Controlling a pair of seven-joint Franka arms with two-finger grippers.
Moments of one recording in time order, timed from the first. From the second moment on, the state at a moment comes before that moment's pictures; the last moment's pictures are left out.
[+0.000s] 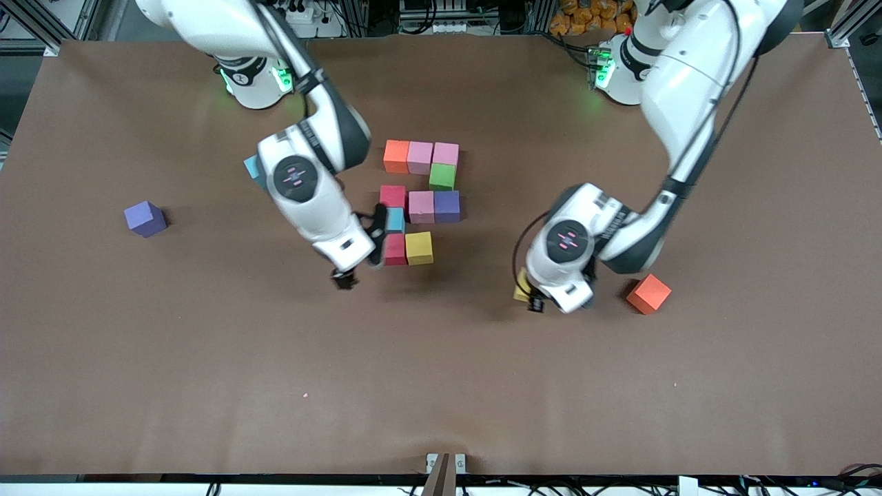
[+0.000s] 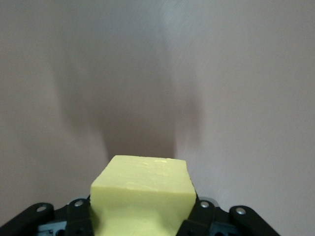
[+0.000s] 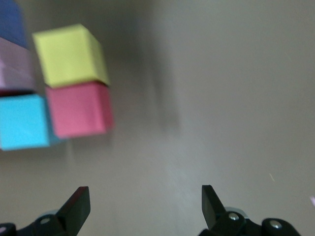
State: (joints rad) left arm -0.22 0.75 -0.40 -1.58 0.36 2.22 -2.22; right arm 0.54 0.44 -0.09 -1.77 0.07 2.29 -1.01
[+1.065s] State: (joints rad) left arm -0.49 0.80 -0.39 -1.58 0.36 2.33 -2.68; right arm -0.04 0.45 -0.14 -1.92 0.21 2.28 -1.39
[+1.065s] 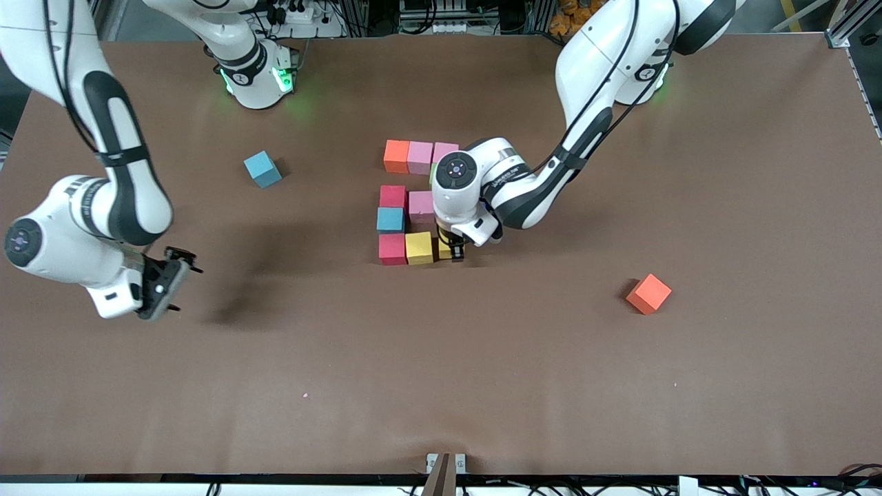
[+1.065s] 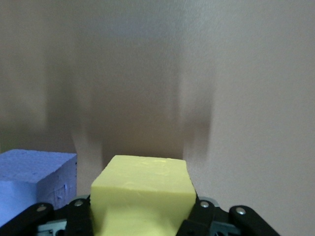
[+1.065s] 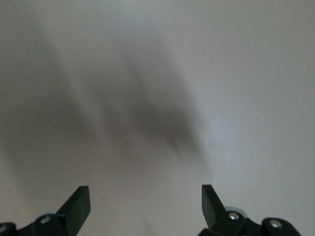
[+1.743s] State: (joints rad) left arm -0.52 0.83 -0.35 -1.53 0.37 2.35 -2.68; right arm -0.12 0.39 -0.30 -2.11 0.30 2.30 -1.40
